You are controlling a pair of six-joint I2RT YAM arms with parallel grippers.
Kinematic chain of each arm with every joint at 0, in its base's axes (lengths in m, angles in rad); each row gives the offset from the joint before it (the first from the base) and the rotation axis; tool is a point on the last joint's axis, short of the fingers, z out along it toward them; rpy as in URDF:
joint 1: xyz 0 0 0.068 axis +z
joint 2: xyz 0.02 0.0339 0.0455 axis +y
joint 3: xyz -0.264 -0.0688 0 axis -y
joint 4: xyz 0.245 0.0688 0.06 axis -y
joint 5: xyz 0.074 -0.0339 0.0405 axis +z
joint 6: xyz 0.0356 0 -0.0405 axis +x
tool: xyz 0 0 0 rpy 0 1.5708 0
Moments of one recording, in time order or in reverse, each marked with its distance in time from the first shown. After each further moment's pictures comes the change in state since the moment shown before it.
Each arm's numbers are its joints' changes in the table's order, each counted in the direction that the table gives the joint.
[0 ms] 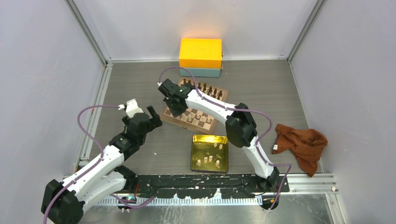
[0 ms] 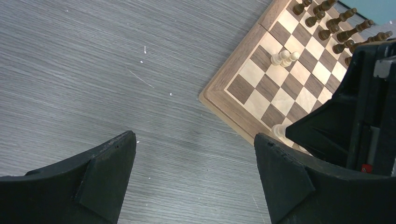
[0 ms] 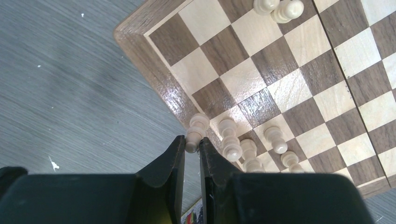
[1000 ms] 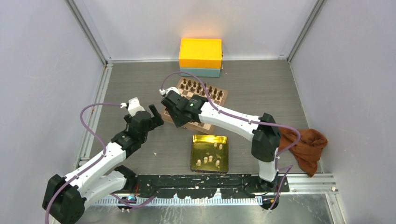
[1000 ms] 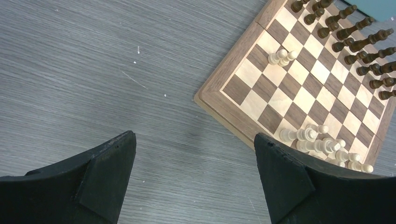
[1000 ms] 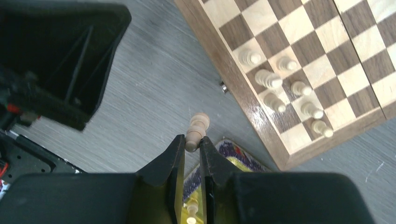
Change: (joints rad) left arm 0.000 0.064 0.023 0.029 -0.011 0.000; right arm 0.134 -0.393 -0.385 0.106 -0.109 0.088
